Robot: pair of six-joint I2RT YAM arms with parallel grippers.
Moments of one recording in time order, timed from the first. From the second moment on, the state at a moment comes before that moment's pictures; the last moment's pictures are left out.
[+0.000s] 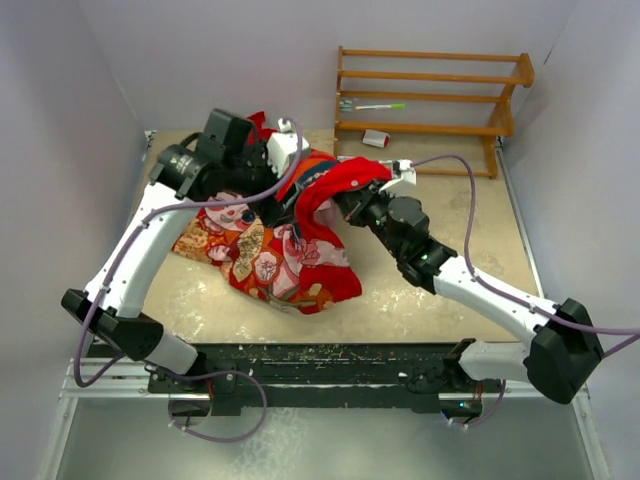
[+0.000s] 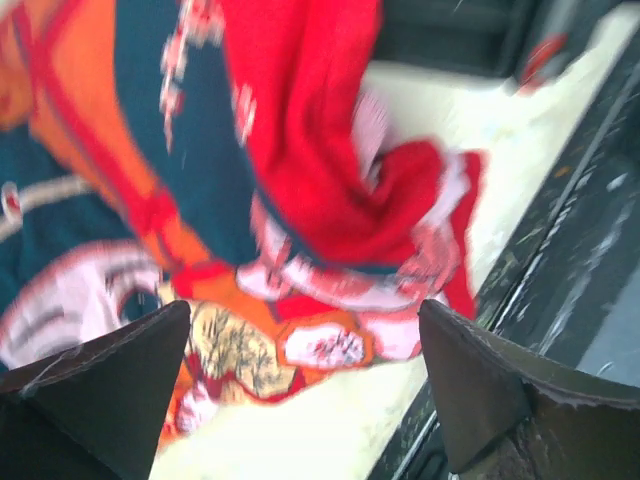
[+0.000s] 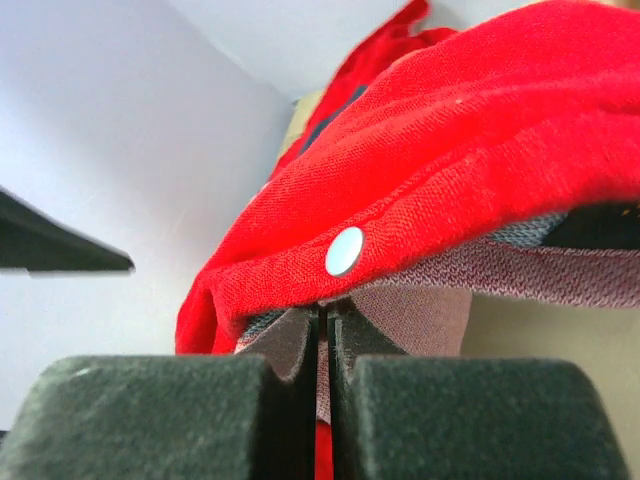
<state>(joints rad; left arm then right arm) -0.51 1.49 1.77 -1.13 0.31 0.34 0.73 1.23 0.81 0.34 0.26 0.83</state>
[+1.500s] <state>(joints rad) -0.60 1.50 1.98 -1.06 0.30 0.43 0.80 1.30 0.96 0.47 -0.16 0.78</state>
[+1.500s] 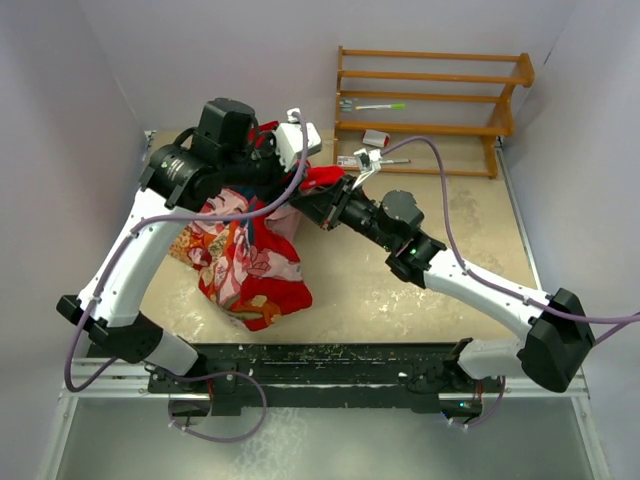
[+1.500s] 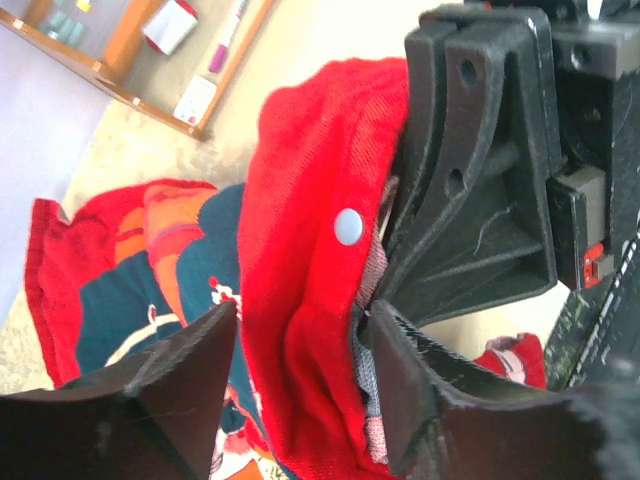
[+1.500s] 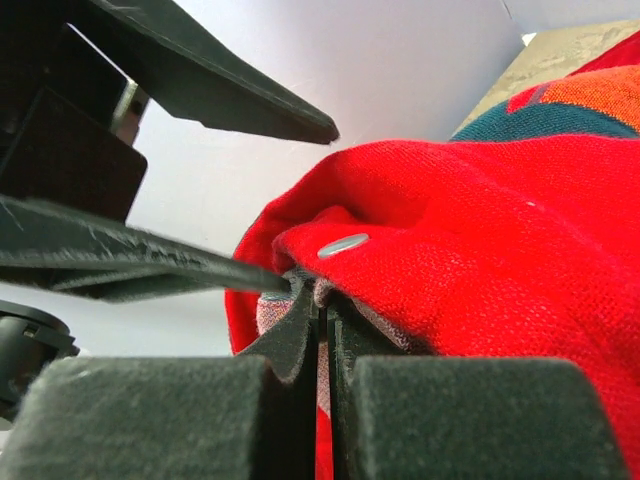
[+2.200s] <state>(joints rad) -0.58 1.49 1.90 -1.08 0.25 0.50 0.82 1.30 0.96 0.46 -0.15 0.77</state>
